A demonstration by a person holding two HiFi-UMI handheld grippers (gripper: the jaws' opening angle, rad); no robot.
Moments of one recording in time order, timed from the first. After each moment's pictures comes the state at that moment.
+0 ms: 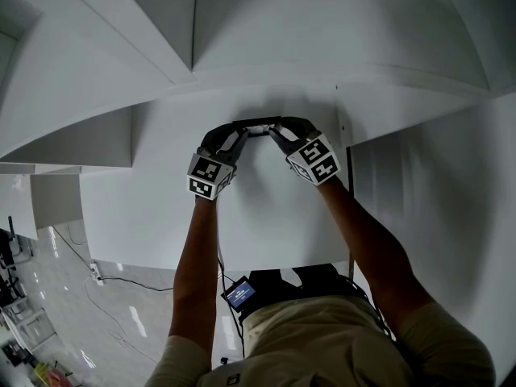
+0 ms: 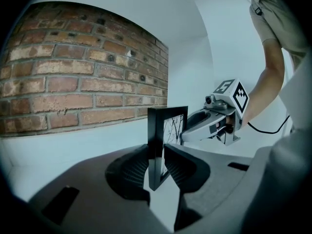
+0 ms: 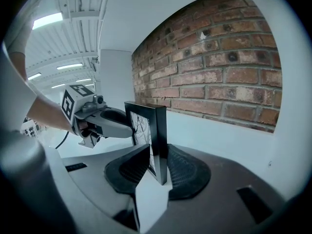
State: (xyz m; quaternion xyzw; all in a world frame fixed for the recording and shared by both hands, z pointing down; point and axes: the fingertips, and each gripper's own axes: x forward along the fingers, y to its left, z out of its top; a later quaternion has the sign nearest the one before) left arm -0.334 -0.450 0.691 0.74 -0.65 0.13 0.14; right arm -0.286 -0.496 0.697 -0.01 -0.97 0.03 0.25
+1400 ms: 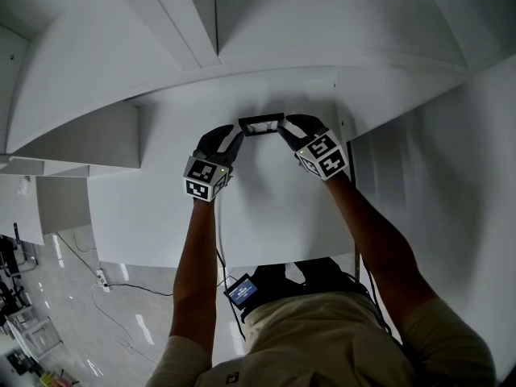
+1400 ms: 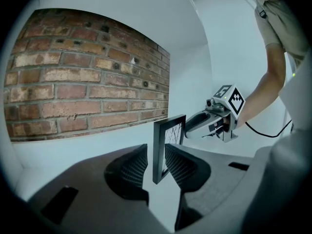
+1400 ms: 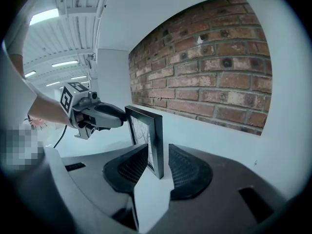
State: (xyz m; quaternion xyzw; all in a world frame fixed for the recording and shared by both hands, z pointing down) left arm -0.344 -0.420 0.664 0.73 -0.65 0.12 0.14; right arm -0.269 -0.497 0.678 0.01 -0.96 0.03 0.27
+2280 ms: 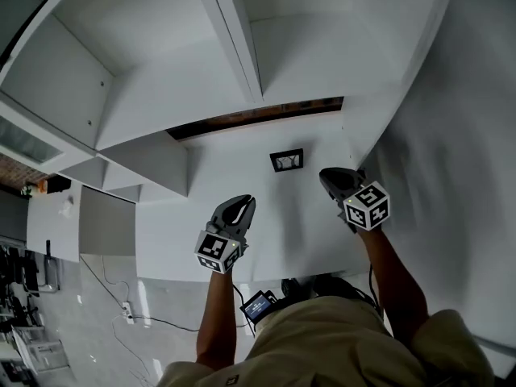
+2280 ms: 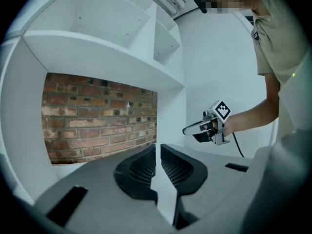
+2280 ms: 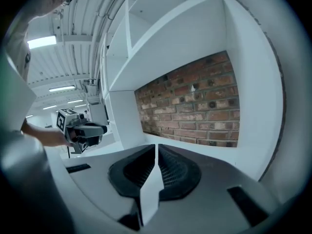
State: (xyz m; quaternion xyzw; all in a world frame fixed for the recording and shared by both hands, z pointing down) left arm -0.265 -0.262 0.475 0.73 -0.68 0.08 0.09; right arm -0.159 -0.416 0.494 0.04 -0.98 0.10 0.17
